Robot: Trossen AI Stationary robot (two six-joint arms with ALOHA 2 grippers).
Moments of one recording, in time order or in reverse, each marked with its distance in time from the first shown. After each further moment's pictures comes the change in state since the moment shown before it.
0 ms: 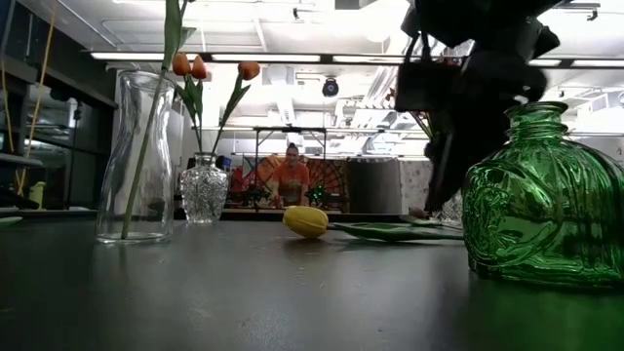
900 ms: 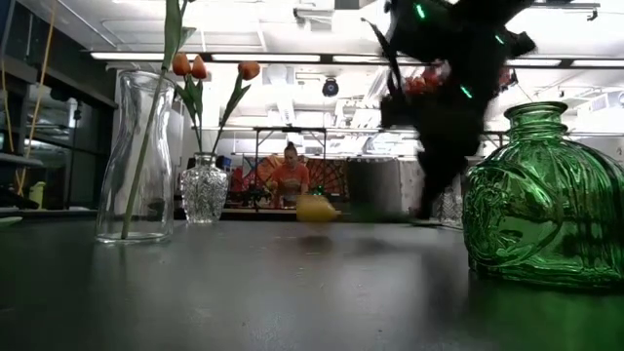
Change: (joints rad) left arm 0.000 0.006 0.000 -0.005 -0.004 -0.007; right arm -0.059 0.084 0.098 -0.137 0.183 0.056
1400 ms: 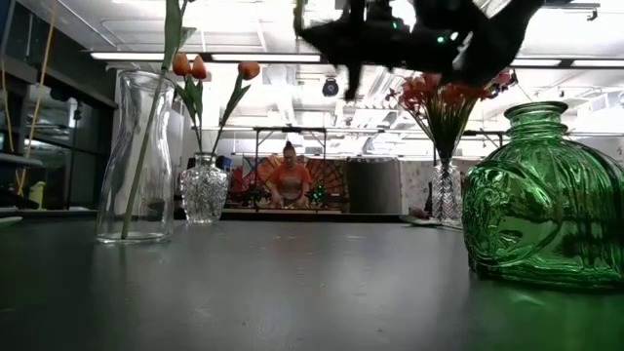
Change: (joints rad) left arm 0.000 0.000 0.000 0.002 -0.022 -0.001; right arm -0.223 0.042 -0.145 1.674 -0.105 0.113
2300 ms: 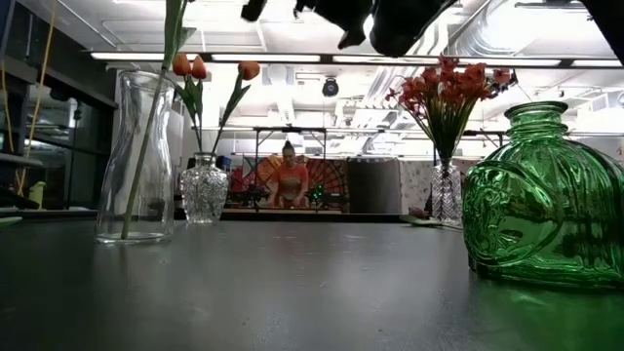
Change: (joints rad) left arm 0.000 0.000 0.000 0.052 -0.079 -0.016; right arm 0.116 0.324 0.574 -0.095 -0.343 -0.284
